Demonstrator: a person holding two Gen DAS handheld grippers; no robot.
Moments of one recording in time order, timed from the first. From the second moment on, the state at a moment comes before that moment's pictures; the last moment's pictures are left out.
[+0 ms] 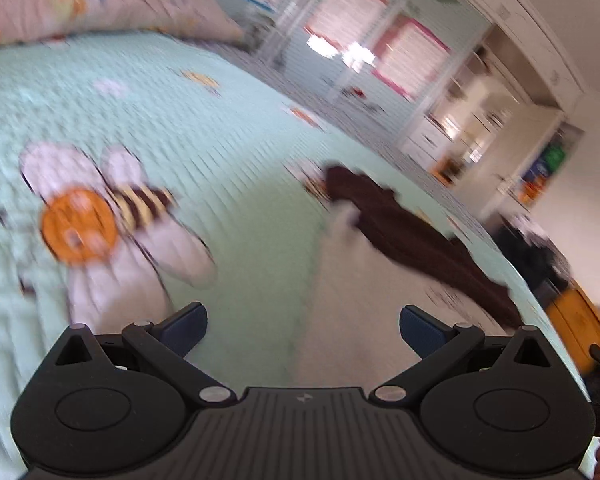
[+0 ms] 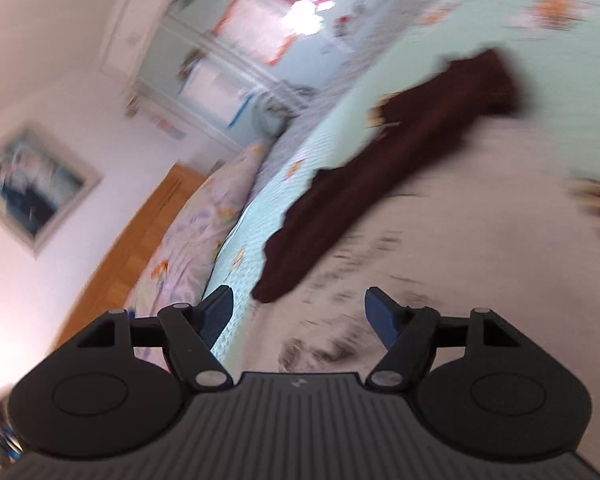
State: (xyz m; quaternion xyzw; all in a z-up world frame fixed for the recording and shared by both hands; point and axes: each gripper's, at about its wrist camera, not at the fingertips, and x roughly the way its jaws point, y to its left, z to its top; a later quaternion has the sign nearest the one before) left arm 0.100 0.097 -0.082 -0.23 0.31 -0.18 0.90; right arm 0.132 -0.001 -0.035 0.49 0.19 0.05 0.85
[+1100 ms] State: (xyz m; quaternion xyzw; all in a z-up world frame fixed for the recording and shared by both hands) left arm 0.101 0.116 -0.103 -0.44 0.44 -0.21 0.76; right arm 0.024 -0.047 -0.089 0.60 0.20 0.03 0.77
